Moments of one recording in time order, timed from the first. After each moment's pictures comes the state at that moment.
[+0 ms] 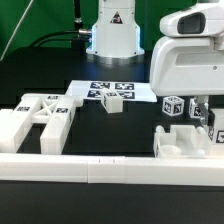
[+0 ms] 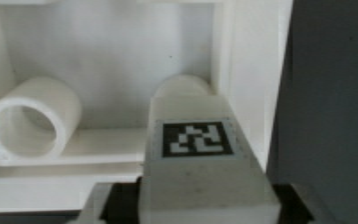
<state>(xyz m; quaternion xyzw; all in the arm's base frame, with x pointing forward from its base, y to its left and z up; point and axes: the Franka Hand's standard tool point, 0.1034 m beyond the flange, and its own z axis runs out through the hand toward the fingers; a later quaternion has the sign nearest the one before) 0.644 0.121 0.072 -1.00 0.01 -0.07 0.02</state>
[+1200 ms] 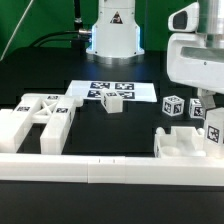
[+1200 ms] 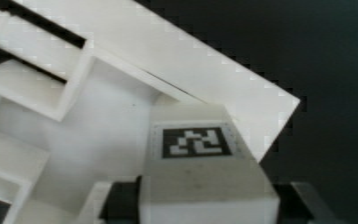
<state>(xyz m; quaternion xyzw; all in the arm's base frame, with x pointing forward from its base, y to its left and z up) 0.646 0.119 0.074 -0.87 0.49 -0.06 0.05</state>
